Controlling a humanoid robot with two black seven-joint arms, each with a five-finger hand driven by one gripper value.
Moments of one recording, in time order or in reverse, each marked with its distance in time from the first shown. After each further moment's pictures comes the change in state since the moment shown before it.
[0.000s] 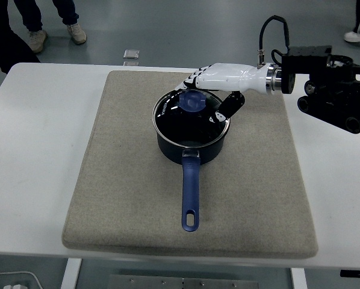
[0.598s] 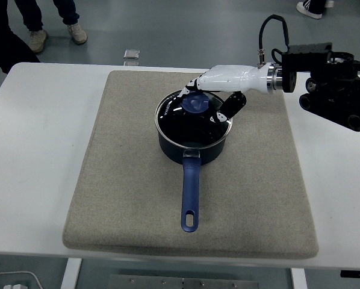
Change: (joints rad) left arm 0.000 0.000 0.000 0.000 0.000 0.000 0.000; right arm 0.018 -0.002 -0.013 0.001 0.002 0.062 0.000
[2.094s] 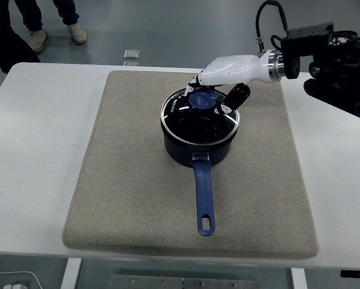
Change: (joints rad) left arm 0.000 0.000 0.000 -0.001 0.000 0.000 0.000; right arm 0.071 -0.005 0.002 -0.003 -0.092 0.058 0.000
